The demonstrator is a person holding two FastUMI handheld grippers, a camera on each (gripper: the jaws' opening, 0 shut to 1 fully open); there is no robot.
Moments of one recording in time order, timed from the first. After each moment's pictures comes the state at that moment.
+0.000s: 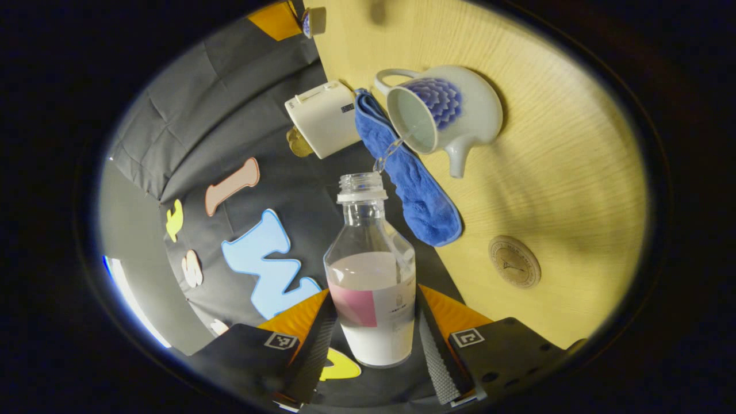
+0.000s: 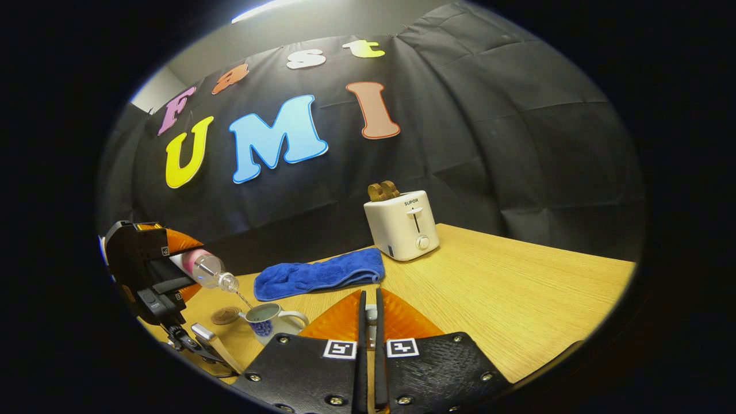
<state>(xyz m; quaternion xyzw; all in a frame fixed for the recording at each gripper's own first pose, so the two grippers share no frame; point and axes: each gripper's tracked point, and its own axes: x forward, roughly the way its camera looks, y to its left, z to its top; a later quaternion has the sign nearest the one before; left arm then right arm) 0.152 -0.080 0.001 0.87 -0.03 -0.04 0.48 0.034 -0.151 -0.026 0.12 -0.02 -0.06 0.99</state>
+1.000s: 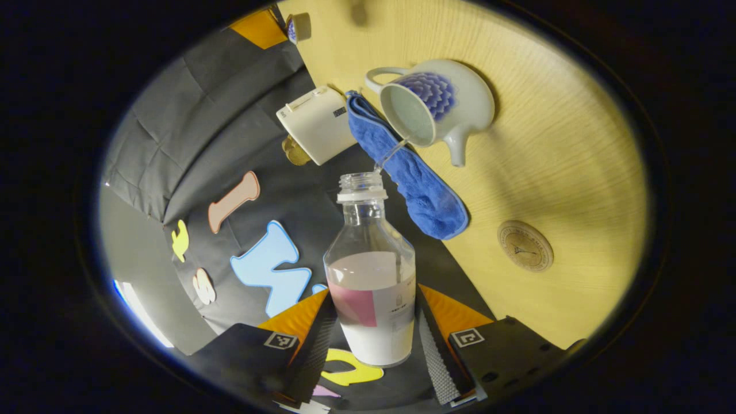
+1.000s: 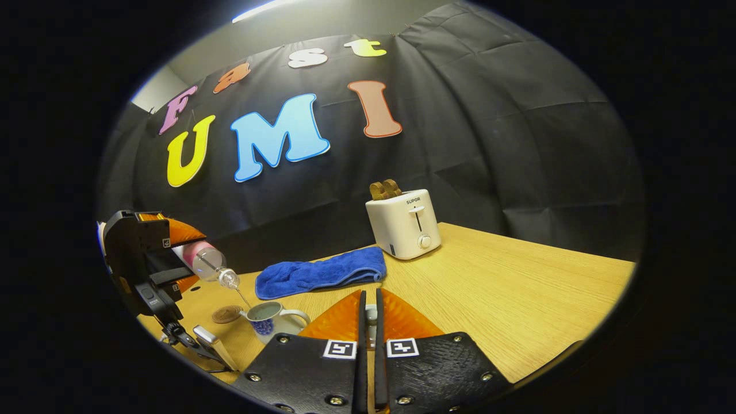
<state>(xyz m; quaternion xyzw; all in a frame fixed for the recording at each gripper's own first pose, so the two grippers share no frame) 0.153 -0.087 0.012 0.90 -0.04 -0.04 0.44 0.033 -0.148 -0.027 0.12 -0.02 -0.05 0.99</state>
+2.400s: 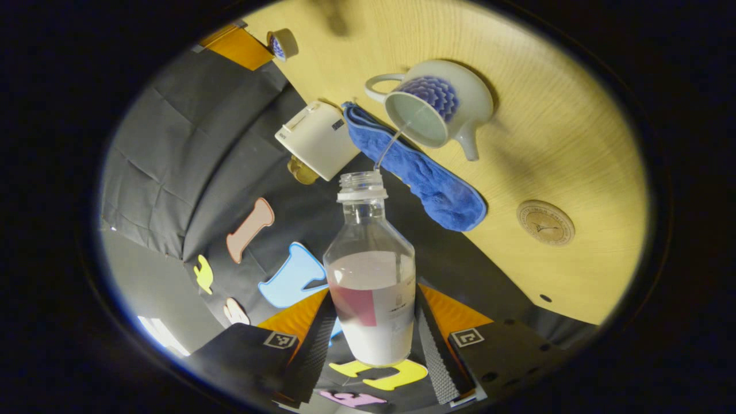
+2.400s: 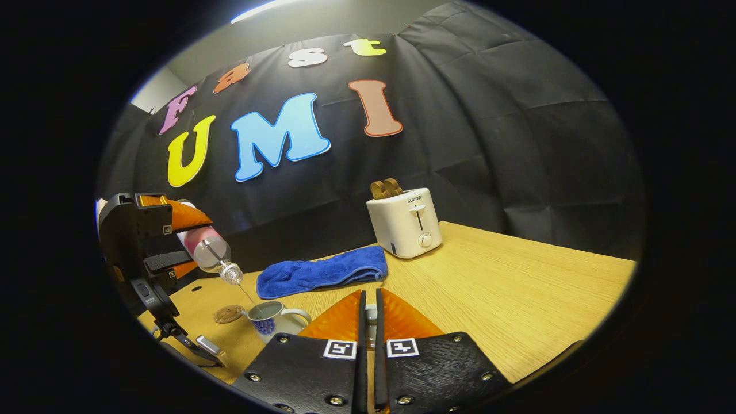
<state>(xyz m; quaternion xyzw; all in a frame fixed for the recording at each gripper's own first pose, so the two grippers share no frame) 0.139 -0.110 0.015 0.93 -0.09 -0.03 0.35 0.033 -0.147 -0.028 0.12 -0.01 -0.05 0.99</state>
